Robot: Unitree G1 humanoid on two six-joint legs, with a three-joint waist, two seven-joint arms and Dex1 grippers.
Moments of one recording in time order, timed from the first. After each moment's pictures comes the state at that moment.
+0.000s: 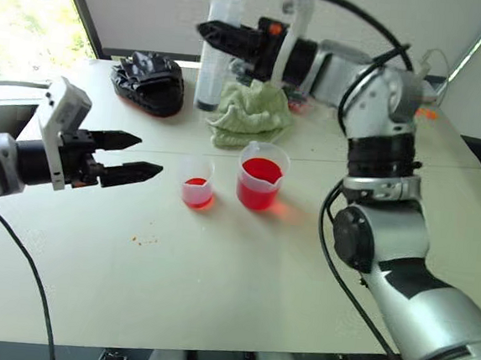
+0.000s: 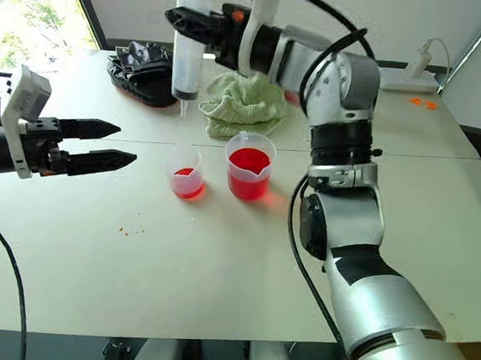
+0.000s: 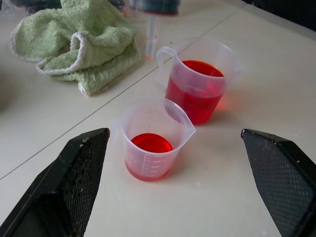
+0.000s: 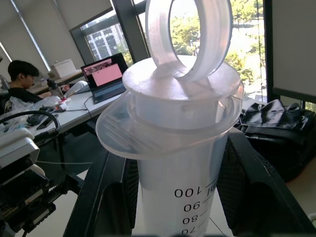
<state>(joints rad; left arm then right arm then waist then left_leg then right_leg) -0.41 1.05 0.38 -0.36 -0.97 1.06 -0.80 -1.43 -0.20 -0.18 0.51 0.55 0.94 0.63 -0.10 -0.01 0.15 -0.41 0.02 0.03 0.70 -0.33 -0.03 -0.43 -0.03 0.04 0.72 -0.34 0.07</state>
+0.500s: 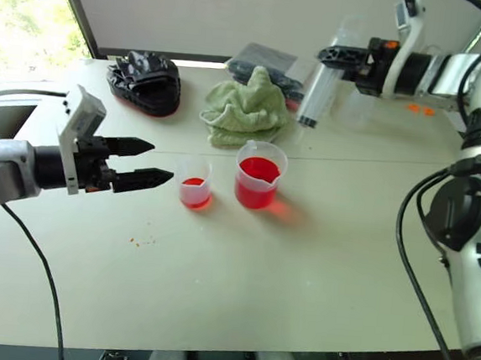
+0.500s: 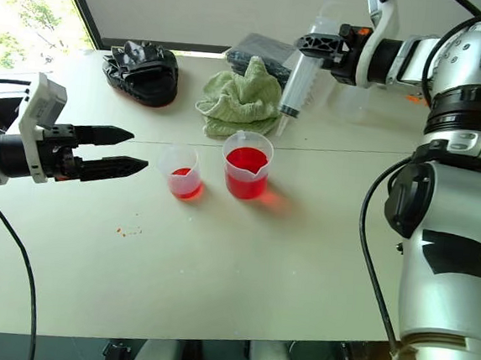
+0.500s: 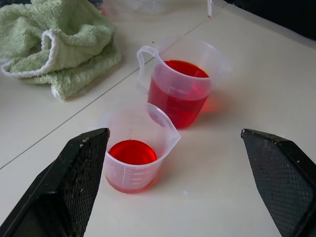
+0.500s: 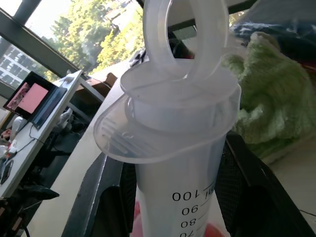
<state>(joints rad) -0.42 1.01 0.33 -0.37 -0.96 1.03 -0.81 -1.54 -0.65 -0.17 0.94 0.47 1.21 0.72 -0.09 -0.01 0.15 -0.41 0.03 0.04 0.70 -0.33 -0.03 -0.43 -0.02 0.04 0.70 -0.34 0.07</state>
